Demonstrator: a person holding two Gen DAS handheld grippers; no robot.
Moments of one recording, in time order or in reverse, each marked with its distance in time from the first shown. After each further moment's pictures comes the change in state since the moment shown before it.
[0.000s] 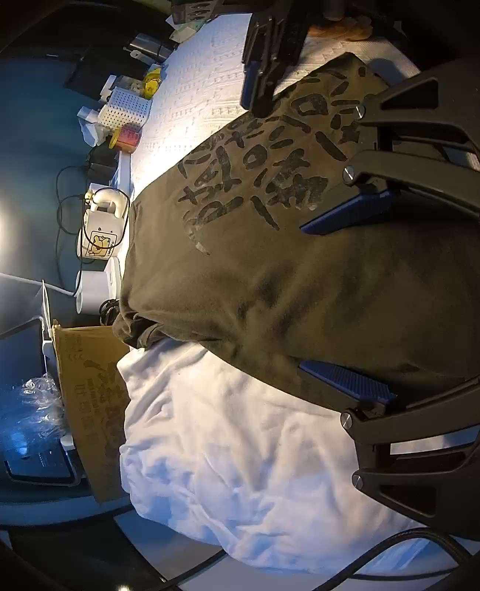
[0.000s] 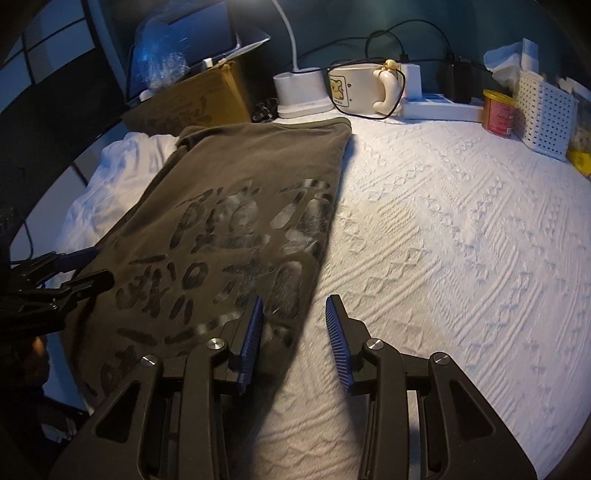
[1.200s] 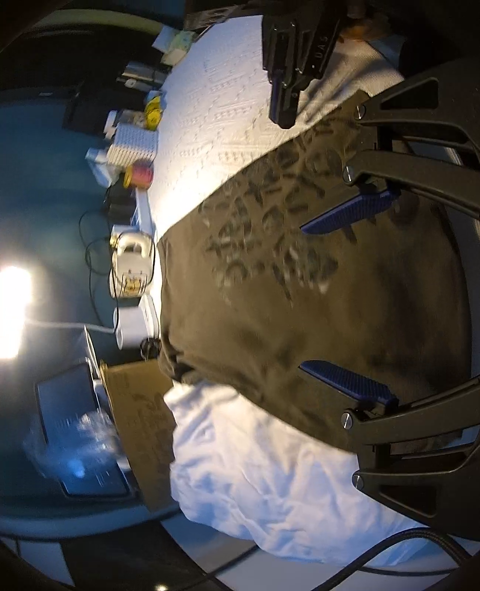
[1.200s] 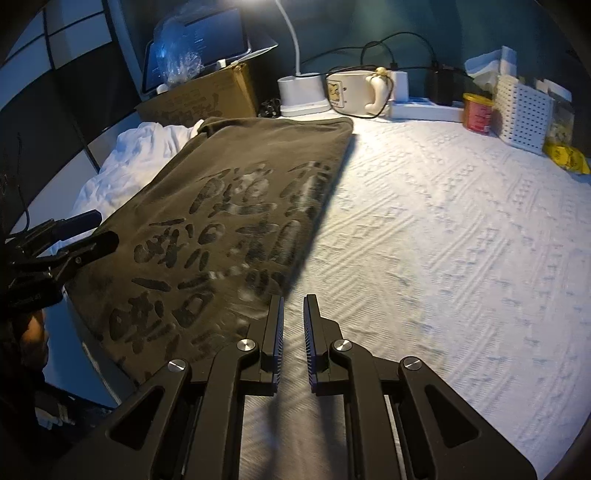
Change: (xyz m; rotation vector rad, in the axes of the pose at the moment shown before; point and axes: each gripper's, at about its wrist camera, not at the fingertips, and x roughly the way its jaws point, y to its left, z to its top) left arm -0.027 -0.054 -0.006 0.097 -0.125 -0.011; right arm -0.040 0.007 -0.040 -0.016 -0.030 -0.052
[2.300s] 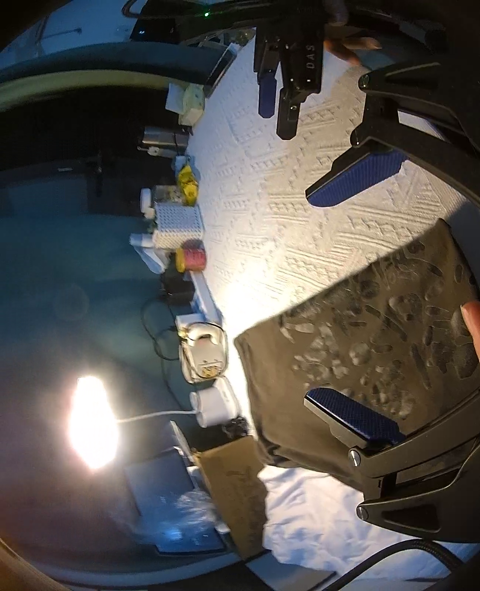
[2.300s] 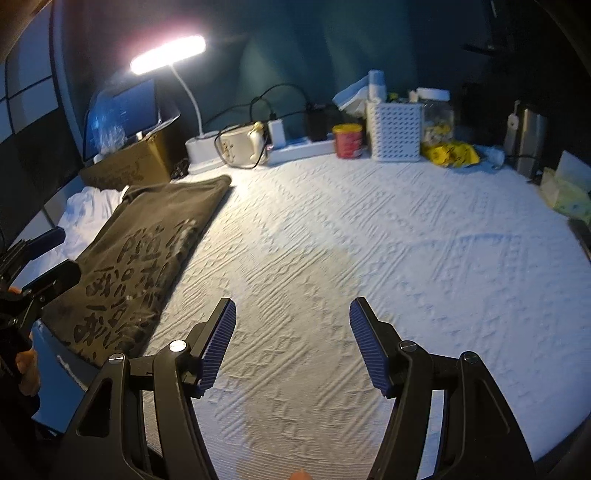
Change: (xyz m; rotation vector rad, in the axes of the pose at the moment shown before) left arm -0.035 -0.098 0.039 0.133 -0.225 -0.126; right arm -0.105 -0.095 -0.014 0.135 -0.154 -0.217
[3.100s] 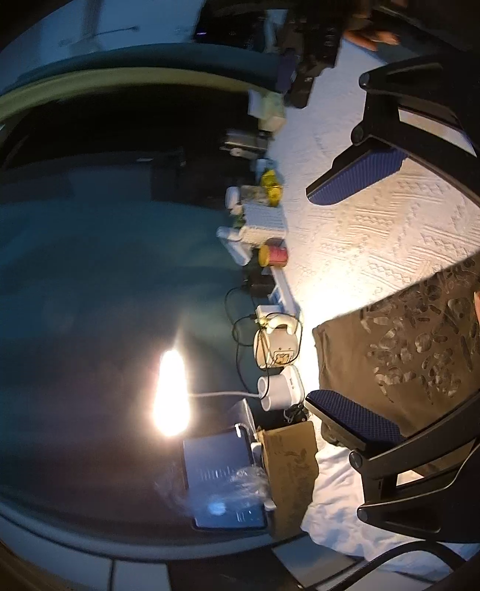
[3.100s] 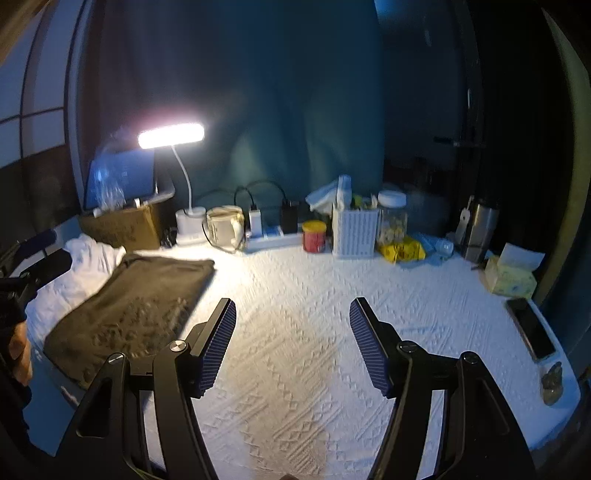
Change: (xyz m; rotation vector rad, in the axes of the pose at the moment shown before) left arm -0.057 0.029 0.056 -0.132 -0.223 0.006; right arm -0.100 0.004 0.050 -0.078 -0.251 -0.118
